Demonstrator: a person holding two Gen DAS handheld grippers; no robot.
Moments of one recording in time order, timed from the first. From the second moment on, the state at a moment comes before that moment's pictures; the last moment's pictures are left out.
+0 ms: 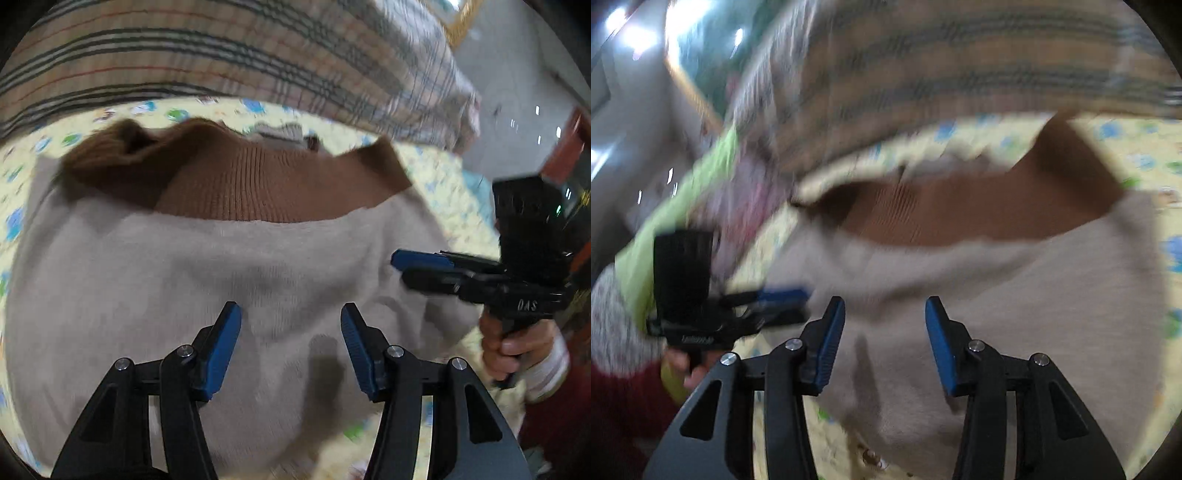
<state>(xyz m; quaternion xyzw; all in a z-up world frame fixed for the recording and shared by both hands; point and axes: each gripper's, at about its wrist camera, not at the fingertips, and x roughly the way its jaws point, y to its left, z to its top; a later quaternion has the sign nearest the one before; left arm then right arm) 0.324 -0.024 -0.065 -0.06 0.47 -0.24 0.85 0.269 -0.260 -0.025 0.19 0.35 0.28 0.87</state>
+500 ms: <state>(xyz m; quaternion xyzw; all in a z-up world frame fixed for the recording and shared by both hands) 0.440 0.093 -0.068 -0.12 0.43 -0.04 0.90 0.349 -0.364 -0.058 0.31 0.30 0.03 0.90</state>
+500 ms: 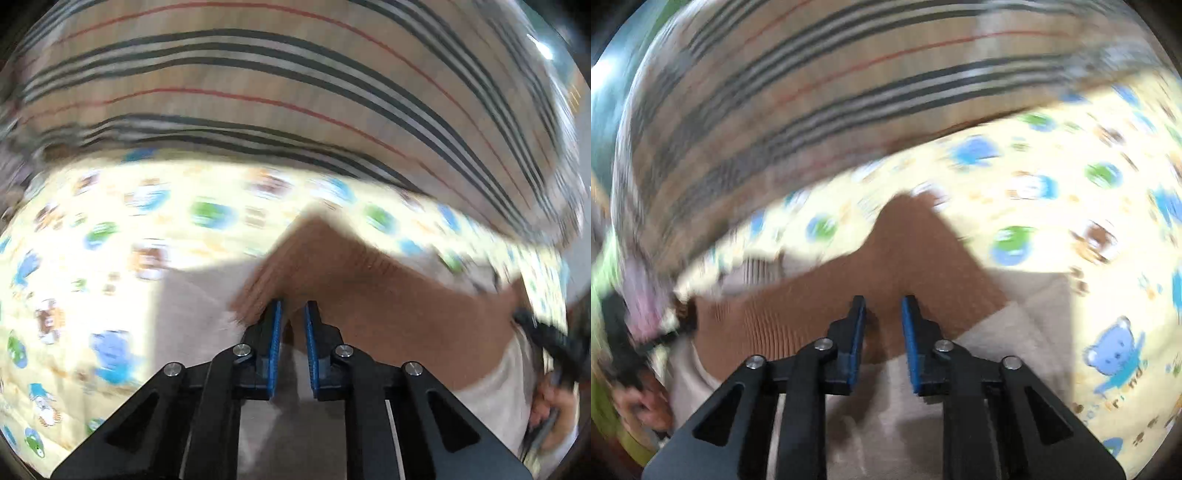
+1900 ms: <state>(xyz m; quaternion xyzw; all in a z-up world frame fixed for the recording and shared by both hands) 0.228 0.125 -0.078 -0.22 0.43 0.04 0.88 0.292 -0.243 0.003 0.26 0.27 0.14 0.91</state>
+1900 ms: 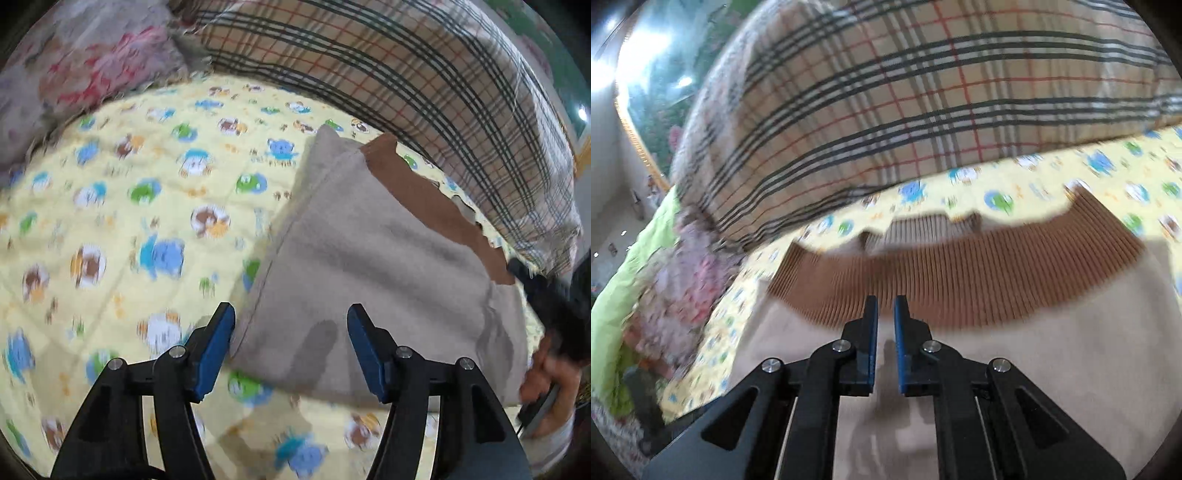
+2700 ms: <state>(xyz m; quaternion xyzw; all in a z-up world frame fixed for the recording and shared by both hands) 0.181 0.110 -0.099 -0.31 0.45 0.03 0.84 0.120 -0.331 -0.065 0.36 0.19 0.10 0.91</state>
